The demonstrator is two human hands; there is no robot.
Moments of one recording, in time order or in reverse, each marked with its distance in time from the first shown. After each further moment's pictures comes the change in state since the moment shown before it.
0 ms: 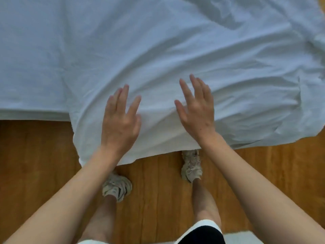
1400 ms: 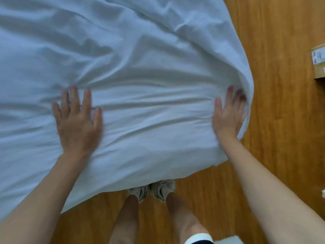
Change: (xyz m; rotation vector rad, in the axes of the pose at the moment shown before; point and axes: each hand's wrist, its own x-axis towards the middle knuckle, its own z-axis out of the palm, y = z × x) left_hand 0.194 0.174 0.157 0.245 -0.072 -0.190; right_hand -0.030 0.441 -0.001 -0.034 -0.228 0.919
